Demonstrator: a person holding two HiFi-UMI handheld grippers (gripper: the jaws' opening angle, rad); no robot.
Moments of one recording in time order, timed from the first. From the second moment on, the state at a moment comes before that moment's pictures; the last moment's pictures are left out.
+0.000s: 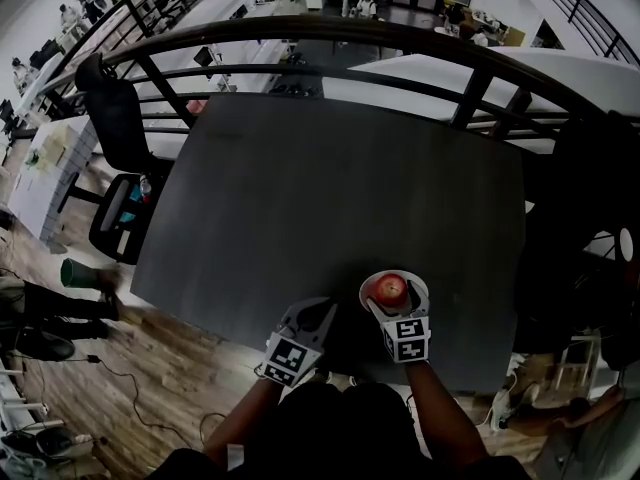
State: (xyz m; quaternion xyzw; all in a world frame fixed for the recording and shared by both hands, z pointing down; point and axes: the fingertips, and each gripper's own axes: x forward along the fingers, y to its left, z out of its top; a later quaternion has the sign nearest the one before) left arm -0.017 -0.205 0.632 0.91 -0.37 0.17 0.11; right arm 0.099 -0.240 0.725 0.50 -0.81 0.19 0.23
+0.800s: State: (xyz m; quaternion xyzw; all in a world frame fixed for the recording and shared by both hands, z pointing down) left arm -0.017 -0.203 0.627 0.91 -0.37 0.15 0.12; right arm 0.102 -0.244 0.721 0.48 -0.82 0.19 0.24
